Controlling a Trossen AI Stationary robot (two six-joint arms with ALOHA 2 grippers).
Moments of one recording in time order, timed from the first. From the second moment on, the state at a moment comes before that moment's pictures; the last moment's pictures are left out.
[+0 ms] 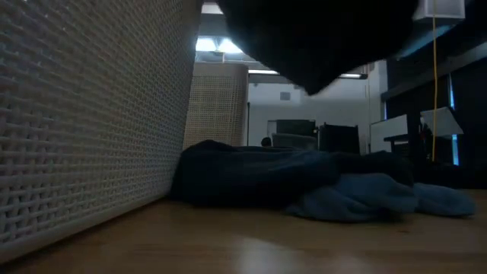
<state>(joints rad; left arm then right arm) -0.62 0.84 0.71 0.49 -0.54 0.44 0.55 1.55 1.89 0.07 0.77 -0.90</state>
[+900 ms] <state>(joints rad) -0.62 0.63 0.72 0.29 -0.67 0.46 0.28 1.82 1.89 0.53 -0.06 -0.71</state>
